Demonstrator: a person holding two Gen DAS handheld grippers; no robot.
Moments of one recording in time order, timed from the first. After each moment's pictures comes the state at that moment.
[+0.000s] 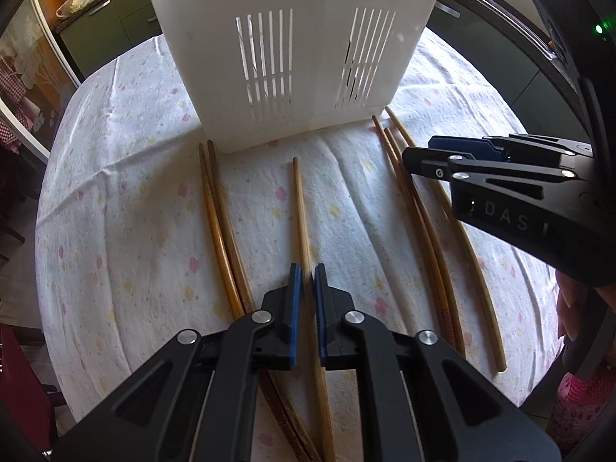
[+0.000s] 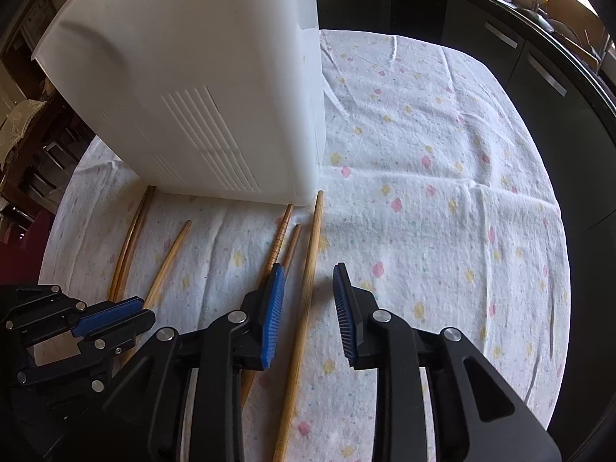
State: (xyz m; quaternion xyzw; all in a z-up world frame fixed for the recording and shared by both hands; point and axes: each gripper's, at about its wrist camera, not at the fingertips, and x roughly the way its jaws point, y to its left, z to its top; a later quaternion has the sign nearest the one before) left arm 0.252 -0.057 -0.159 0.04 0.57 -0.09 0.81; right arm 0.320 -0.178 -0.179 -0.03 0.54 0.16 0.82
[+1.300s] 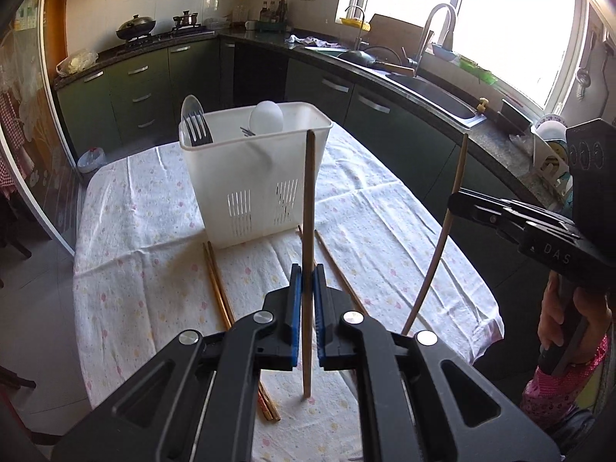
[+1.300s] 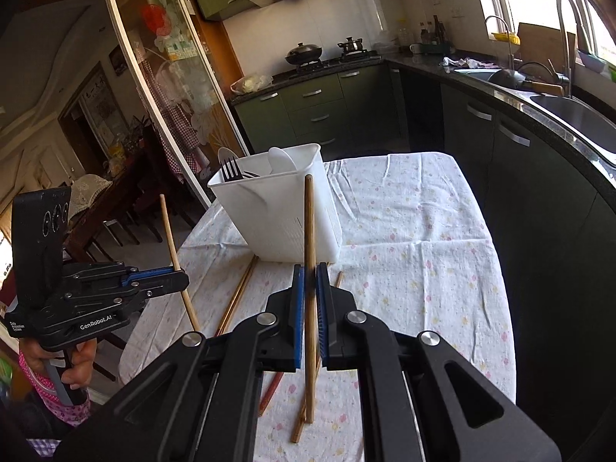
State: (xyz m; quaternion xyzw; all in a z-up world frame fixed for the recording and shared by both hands) left arm 0.175 -0.050 -0.025 0.00 0.42 -0.17 0.89; right arm 0.191 -0.272 -0.035 0.08 0.36 0.24 0.90
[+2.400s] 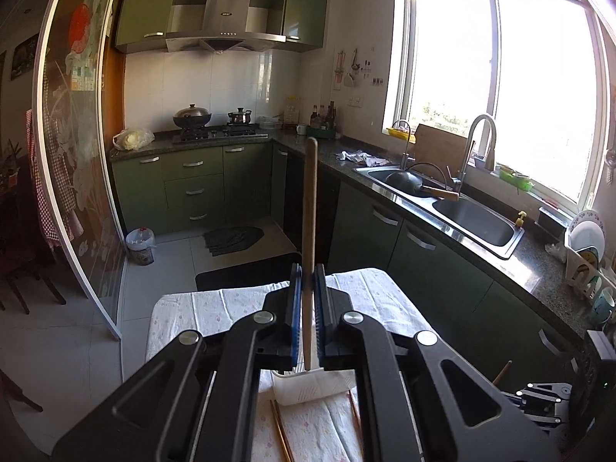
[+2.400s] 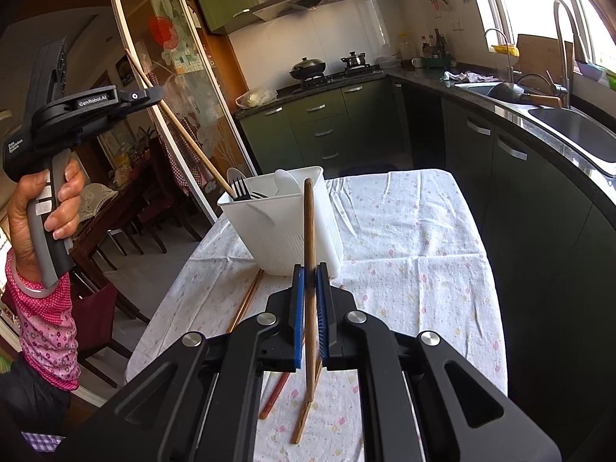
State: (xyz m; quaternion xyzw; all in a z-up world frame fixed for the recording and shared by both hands) left arm 0.245 -0.020 0.115 -0.01 0.26 -0.07 0.96; right arm 0.179 -0.281 -0.011 0.08 0.33 0.24 0.91
